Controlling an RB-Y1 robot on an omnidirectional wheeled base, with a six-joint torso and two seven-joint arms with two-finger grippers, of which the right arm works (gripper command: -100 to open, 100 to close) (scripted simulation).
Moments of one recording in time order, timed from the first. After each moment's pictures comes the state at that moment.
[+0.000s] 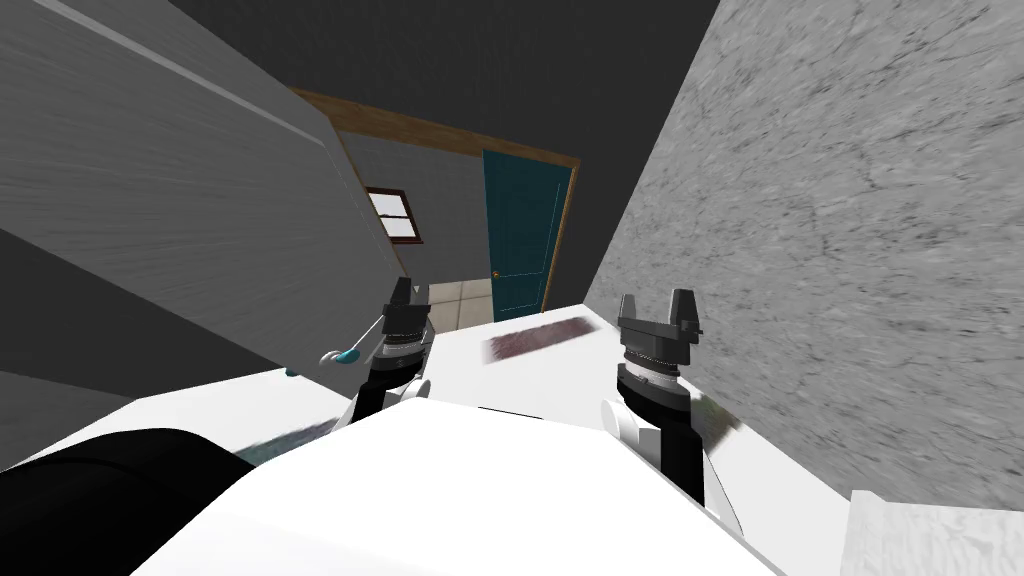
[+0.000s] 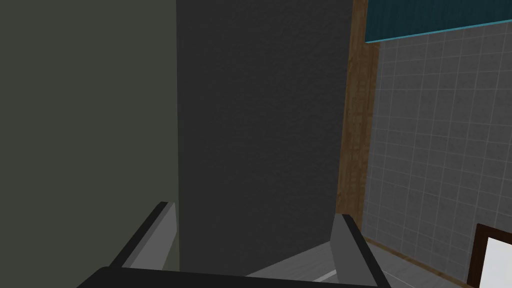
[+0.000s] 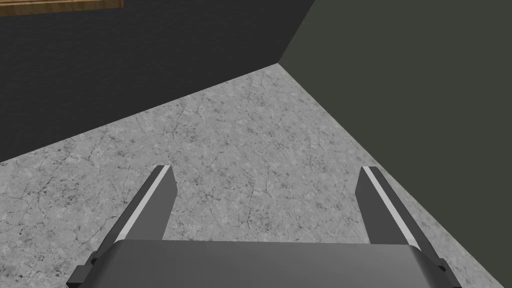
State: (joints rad) arm 0.48 -0.03 -0.04 -2.38 0.00 -0.56 -0.08
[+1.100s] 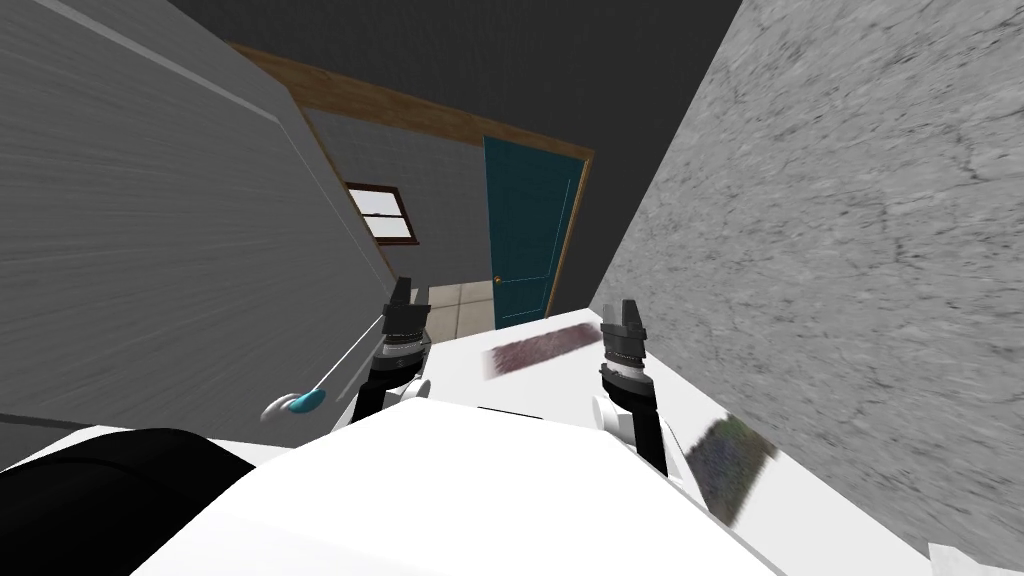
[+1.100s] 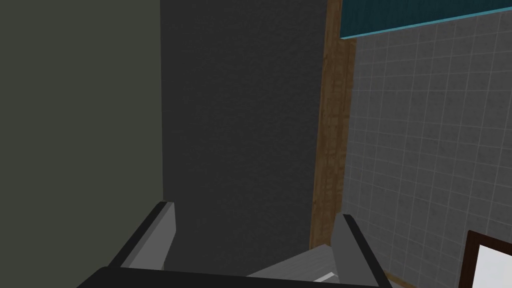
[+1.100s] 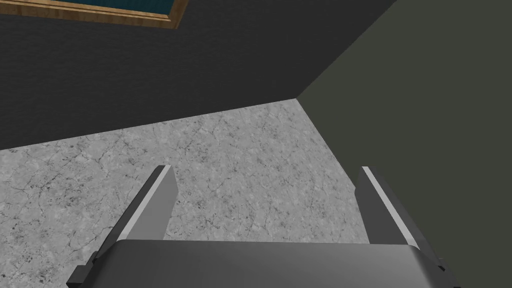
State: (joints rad) arm 0.42 -0.06 -0.04 -2.17 0.08 -0.62 0.05
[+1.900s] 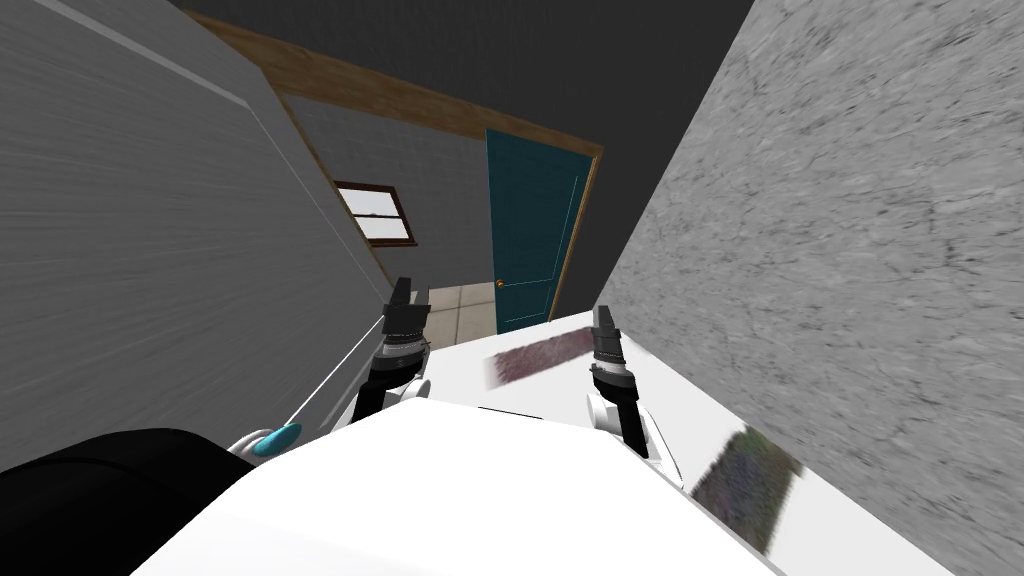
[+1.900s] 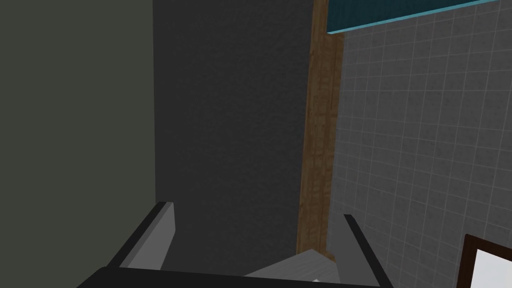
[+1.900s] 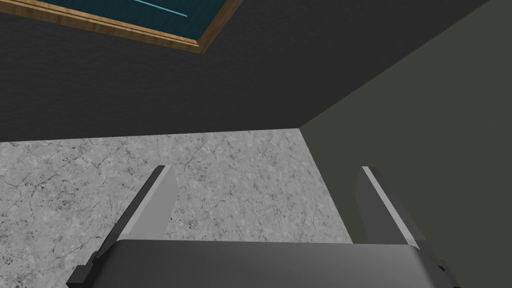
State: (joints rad) arm 0.36 -0.08 -0.04 -2.01 0.14 -0.66 0.16
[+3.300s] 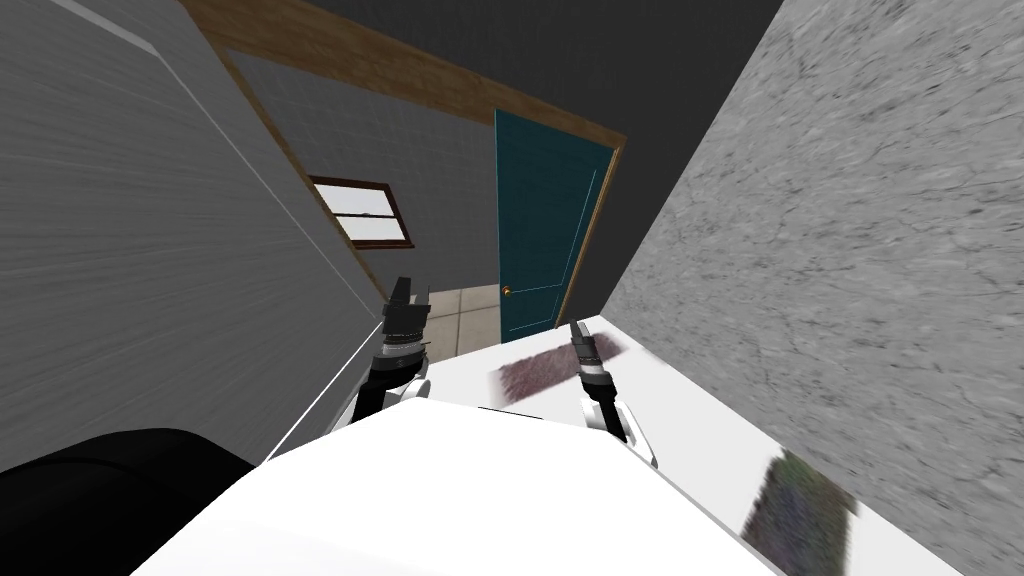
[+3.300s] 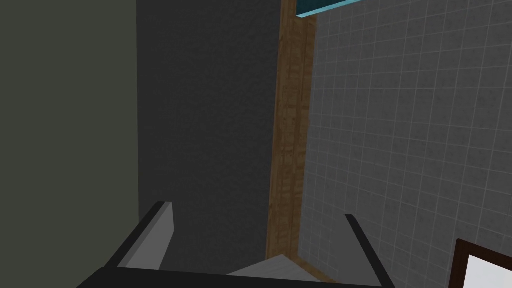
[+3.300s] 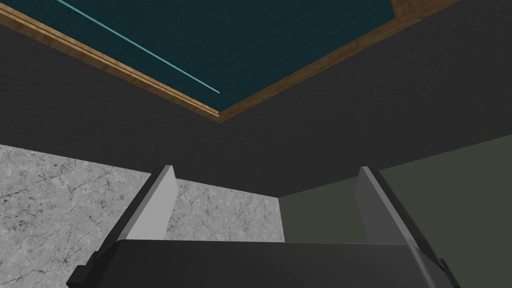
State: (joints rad) arm 0.27 -0.12 -0.04 -1.67 0.27 -0.76 0.39
